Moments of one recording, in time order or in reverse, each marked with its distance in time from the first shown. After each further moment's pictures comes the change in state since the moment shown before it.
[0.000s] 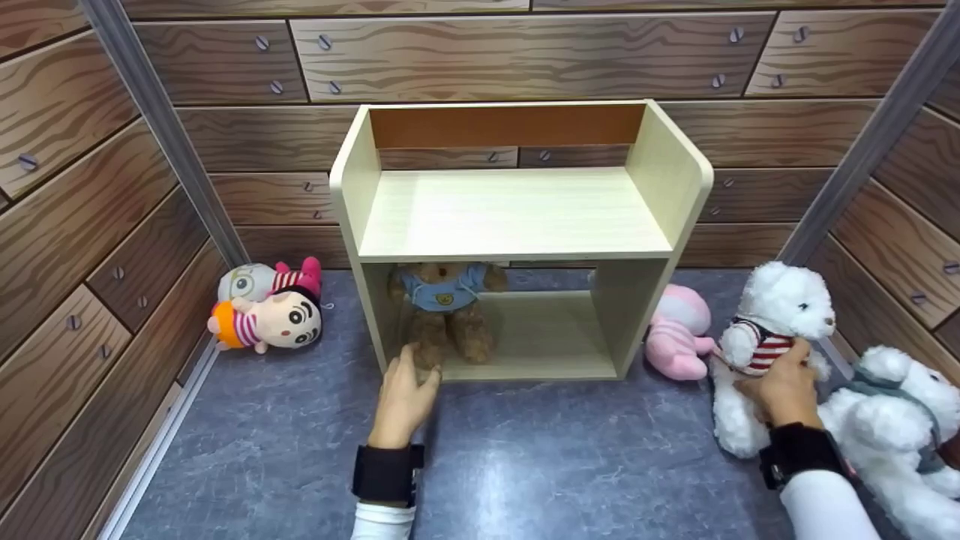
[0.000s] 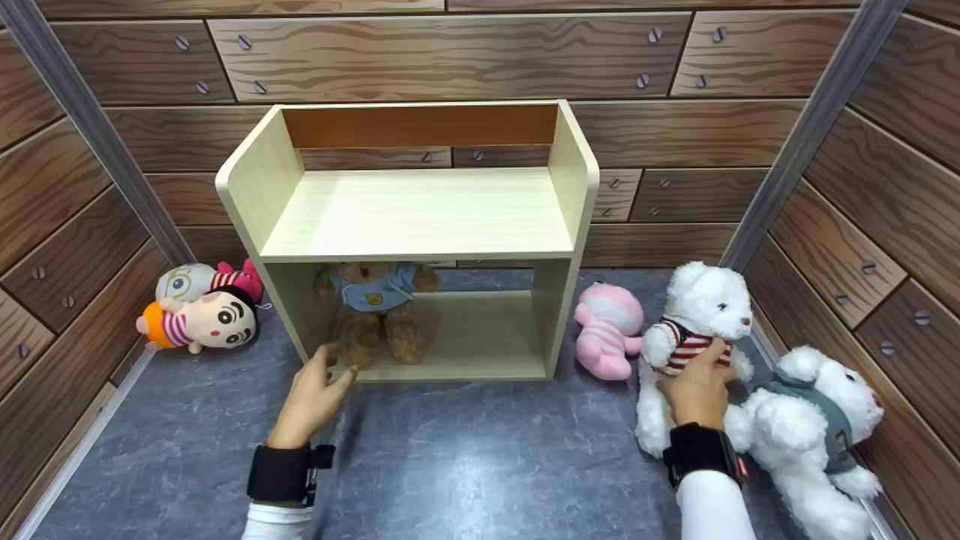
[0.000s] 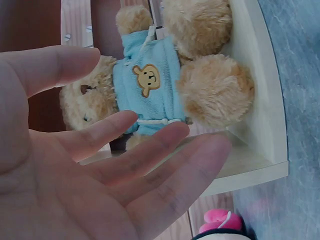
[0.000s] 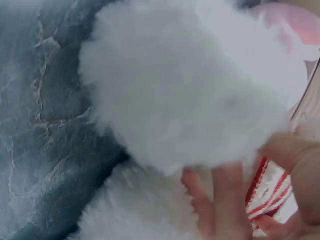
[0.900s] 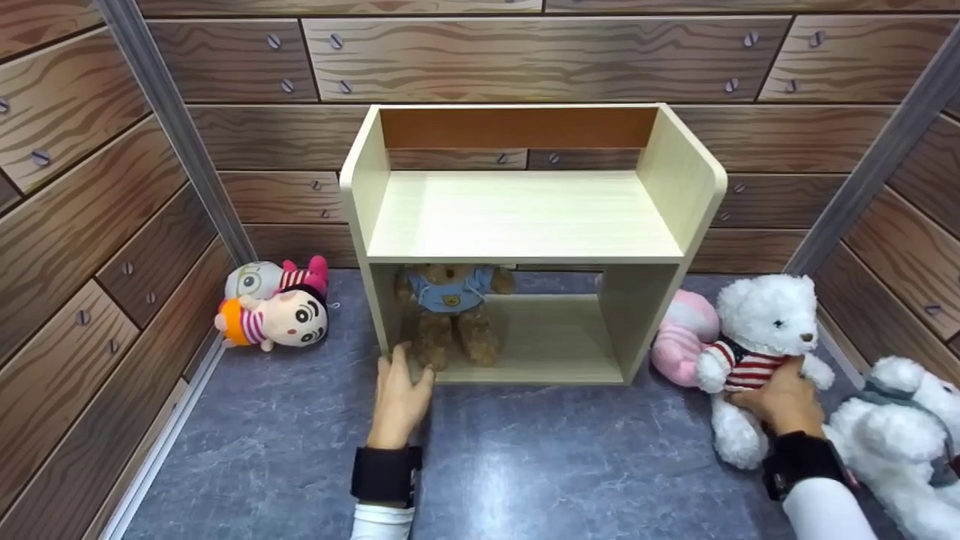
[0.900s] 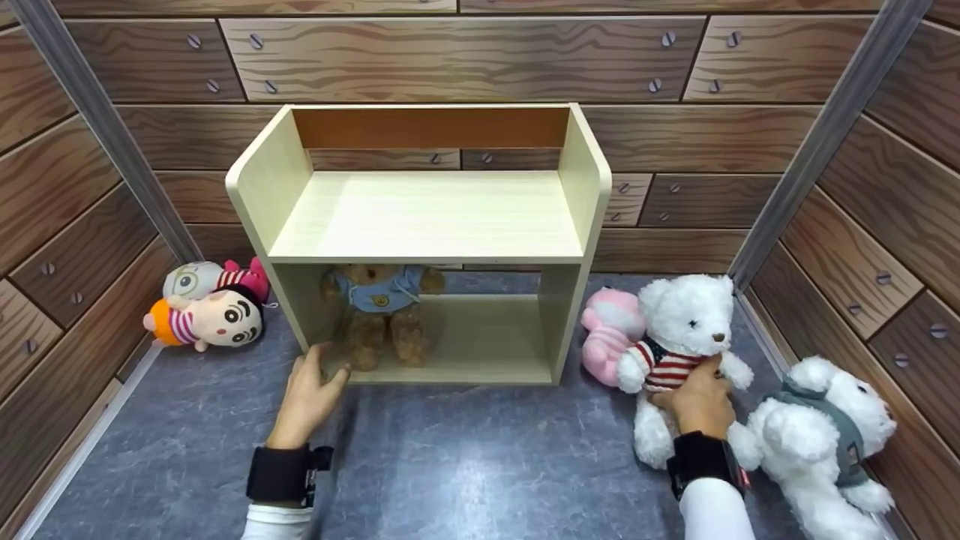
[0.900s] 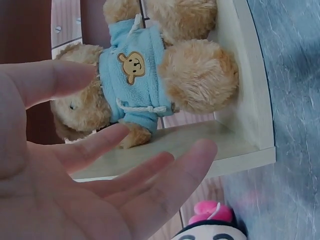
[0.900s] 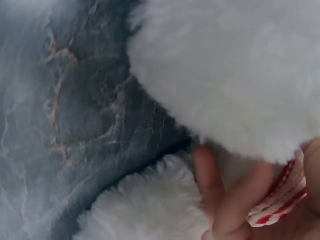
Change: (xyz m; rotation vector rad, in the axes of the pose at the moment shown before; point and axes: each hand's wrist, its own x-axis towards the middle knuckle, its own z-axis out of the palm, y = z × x) left_hand 0.004 -0.009 -0.005 -0.058 0.080 -0.070; right_hand 0.007 0.005 0.002 -0.140 -0.154 0.025
